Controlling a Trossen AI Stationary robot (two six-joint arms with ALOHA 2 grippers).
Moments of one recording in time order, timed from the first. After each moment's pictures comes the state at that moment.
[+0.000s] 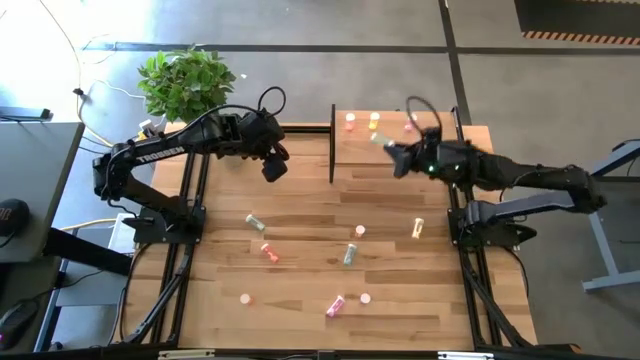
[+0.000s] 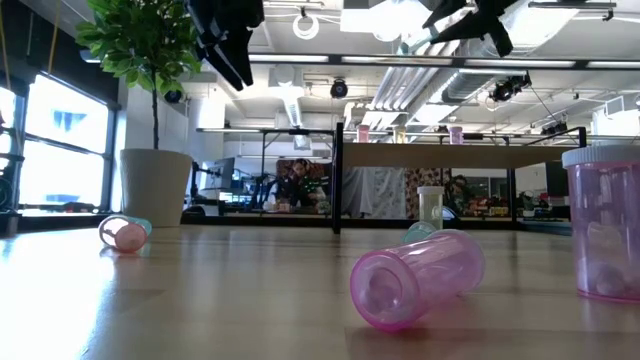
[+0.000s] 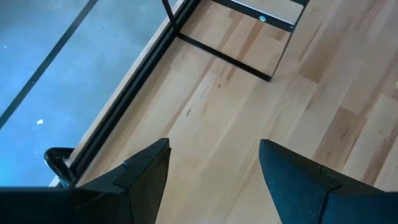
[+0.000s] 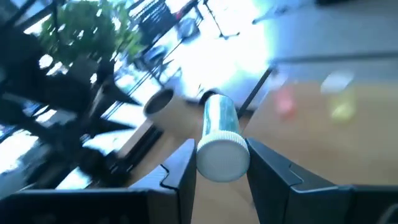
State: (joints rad) left arm 0.46 1.39 1.39 -0.99 -0.26 -0.09; right arm -0.12 0.89 0.92 -0.31 0.49 0.71
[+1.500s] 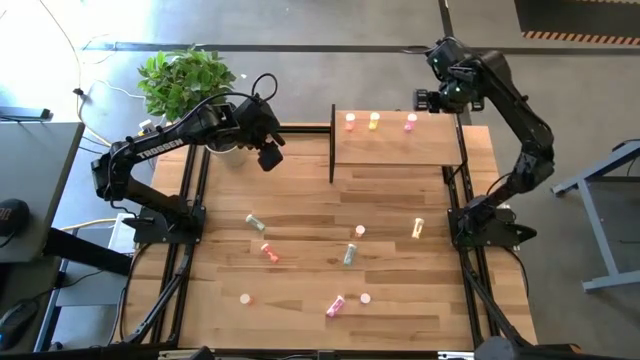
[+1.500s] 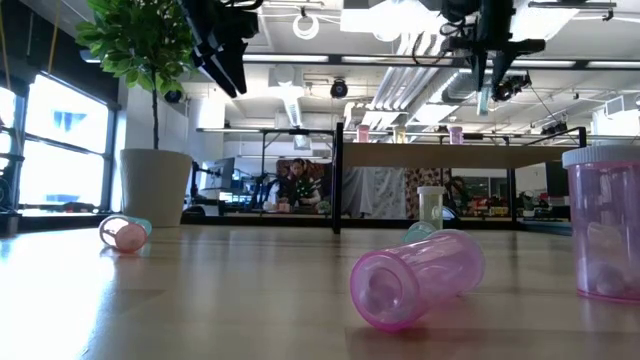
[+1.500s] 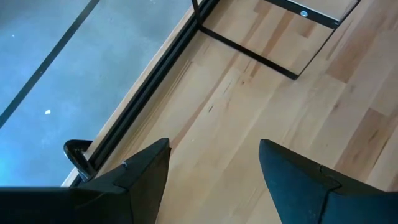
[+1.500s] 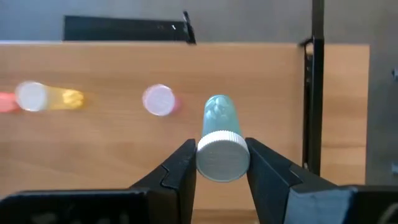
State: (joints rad) left arm 0.58 1.39 1.39 -1.00 -0.21 -0.02; right arm -0.95 1.52 1.83 -1.57 0.15 0.59
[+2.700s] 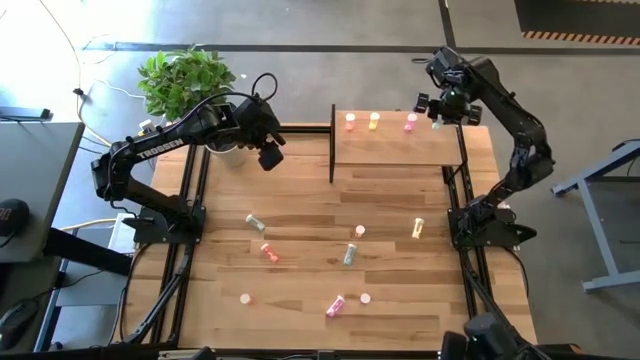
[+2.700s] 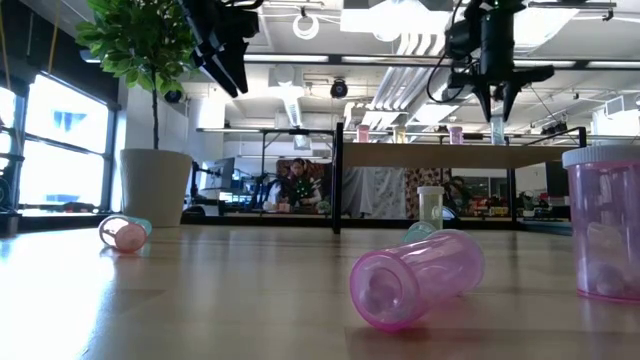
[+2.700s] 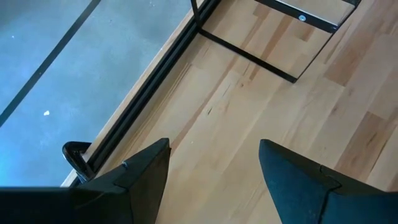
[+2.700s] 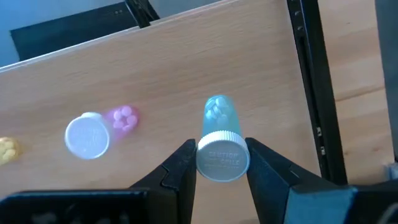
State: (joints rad) left arm 0.58 1.39 1.39 -0.99 -0.21 -0.03; right arm -1.05 1.55 1.64 -1.49 0.11 0.78
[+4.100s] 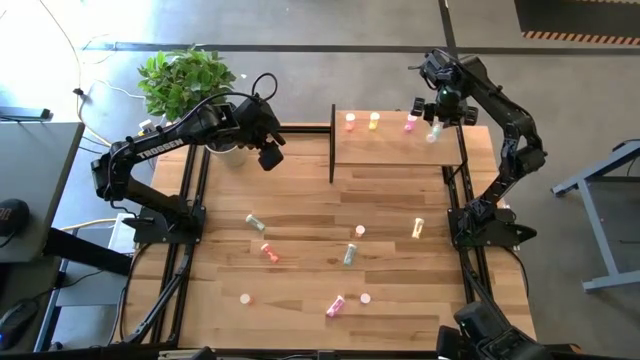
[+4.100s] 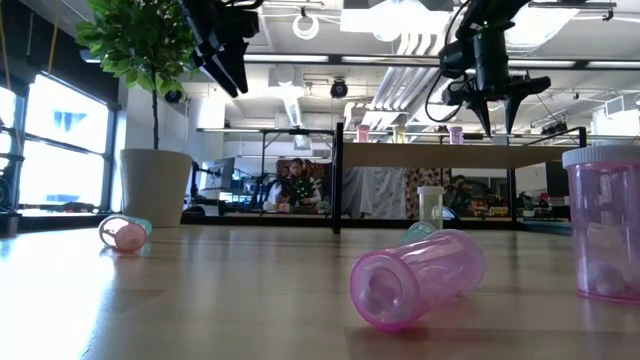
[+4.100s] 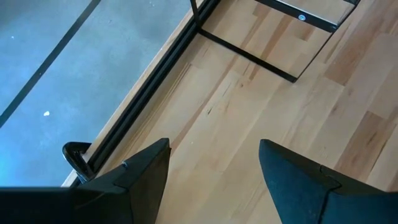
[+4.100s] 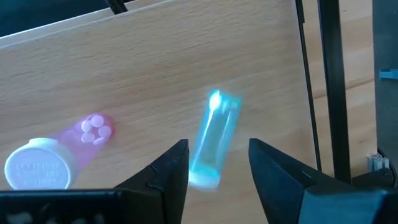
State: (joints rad) left arm 0.58 1.39 1.39 -0.99 -0.21 -0.02; right arm -1.07 1.64 1.64 -1.52 0.10 0.76
